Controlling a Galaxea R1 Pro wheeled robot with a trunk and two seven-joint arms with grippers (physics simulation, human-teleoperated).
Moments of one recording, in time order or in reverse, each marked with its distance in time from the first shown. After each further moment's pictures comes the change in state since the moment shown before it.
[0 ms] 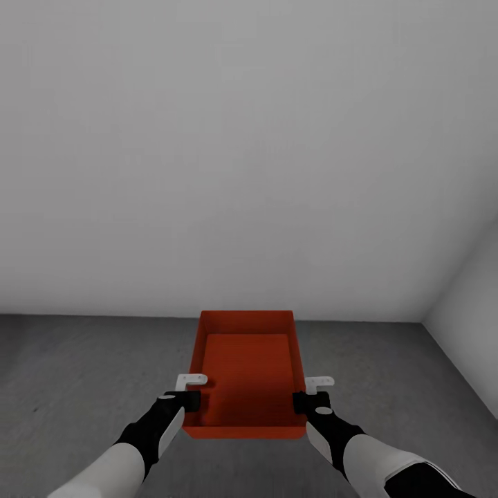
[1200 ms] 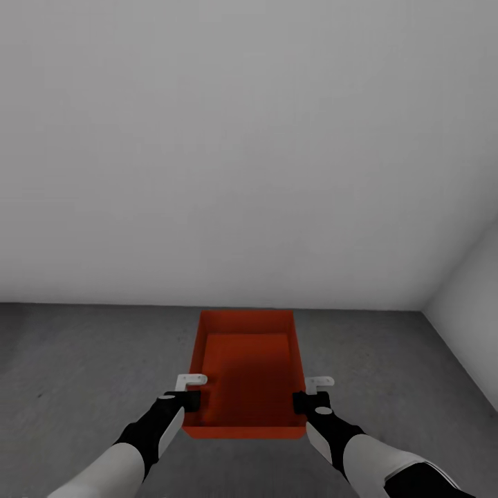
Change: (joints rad) left arm 0.000 0.001 -0.001 0.001 0.001 0.000 0.000; right arm 0.000 0.000 0.002 0.000 -0.001 0.001 -0.001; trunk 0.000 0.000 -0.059
